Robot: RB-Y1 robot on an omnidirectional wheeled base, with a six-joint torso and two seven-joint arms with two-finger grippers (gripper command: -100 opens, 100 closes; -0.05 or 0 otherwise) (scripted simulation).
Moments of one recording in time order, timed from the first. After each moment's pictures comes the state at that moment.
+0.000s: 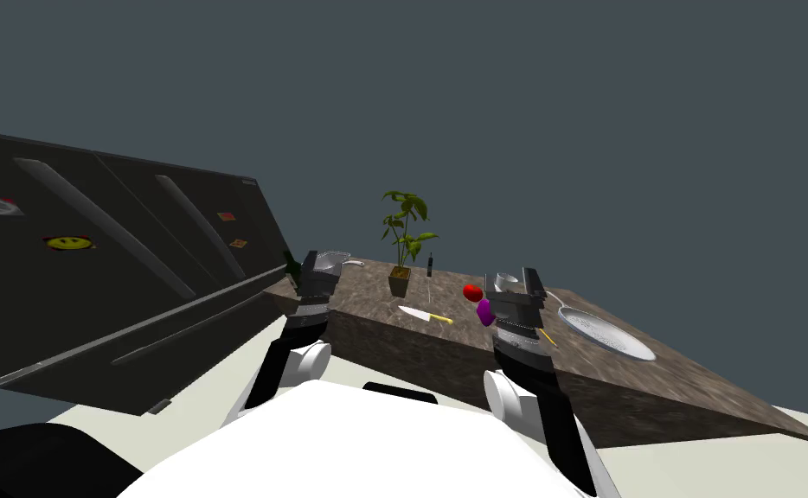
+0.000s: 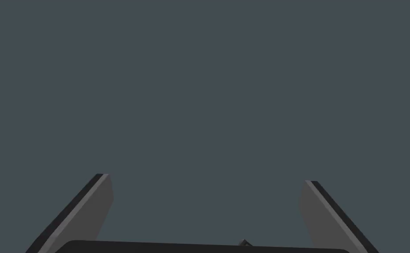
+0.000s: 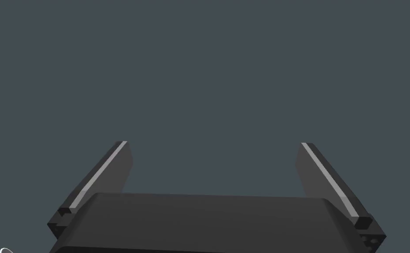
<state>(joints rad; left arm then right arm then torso) 0.47 -0.02 0.01 -2.36 0.09 -0.36 0.00 0.47 -0.01 -0.03 -2.37 -0.02 -0.41 -0.15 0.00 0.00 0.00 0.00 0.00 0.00</state>
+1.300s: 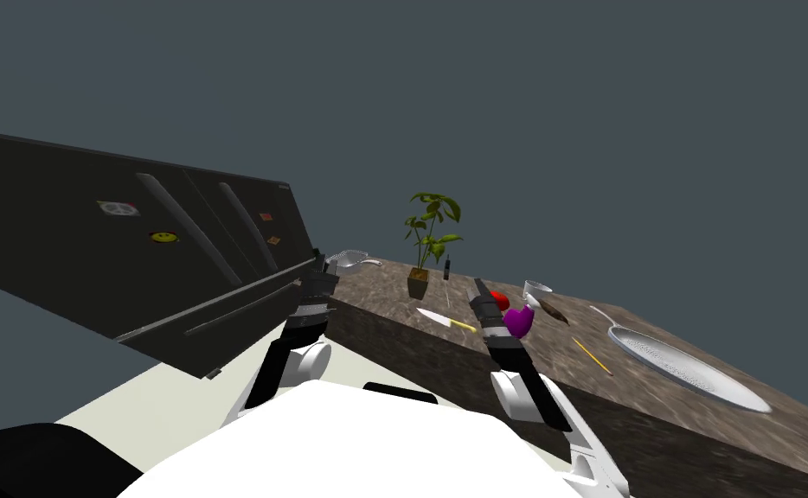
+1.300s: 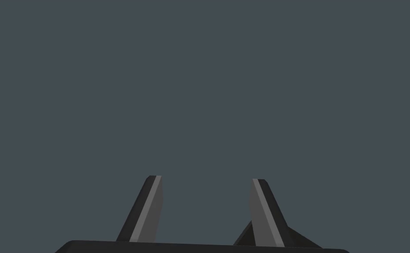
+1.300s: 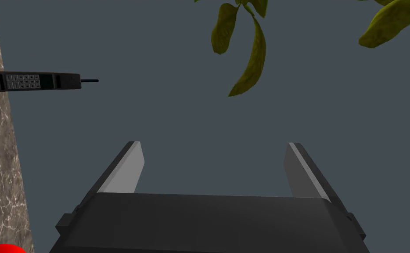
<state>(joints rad) 0.47 -0.02 0.01 -2.36 0.09 -0.36 0.00 0.37 -0.36 0.00 -2.09 -0.08 -0.27 -0.09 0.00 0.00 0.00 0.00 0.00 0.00</state>
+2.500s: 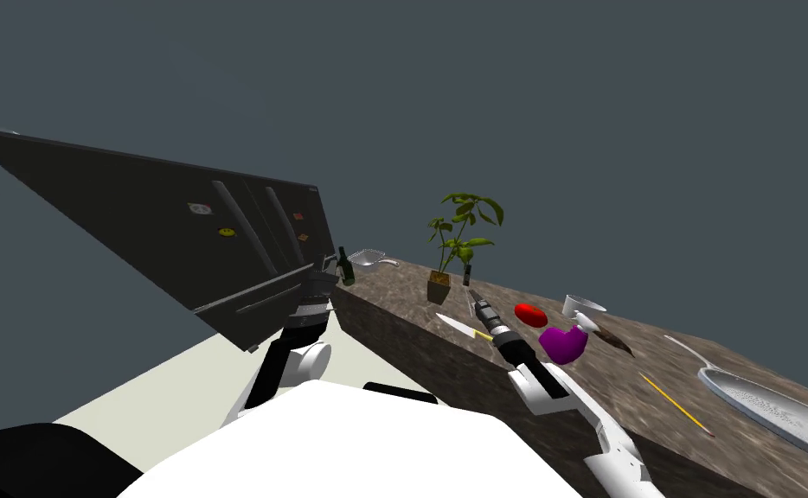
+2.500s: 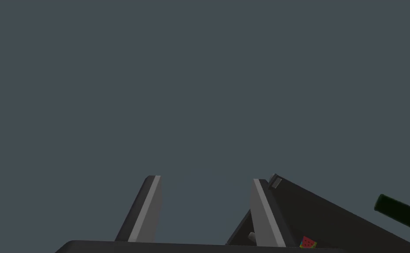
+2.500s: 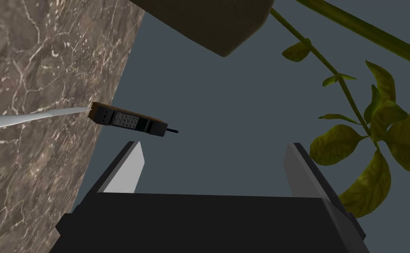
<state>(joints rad) 0.47 -0.02 0.01 -2.36 0.09 -0.36 0.00 0.28 -0.67 0.06 -1.84 -0.15 -0.11 -0.04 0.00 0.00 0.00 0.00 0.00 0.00</state>
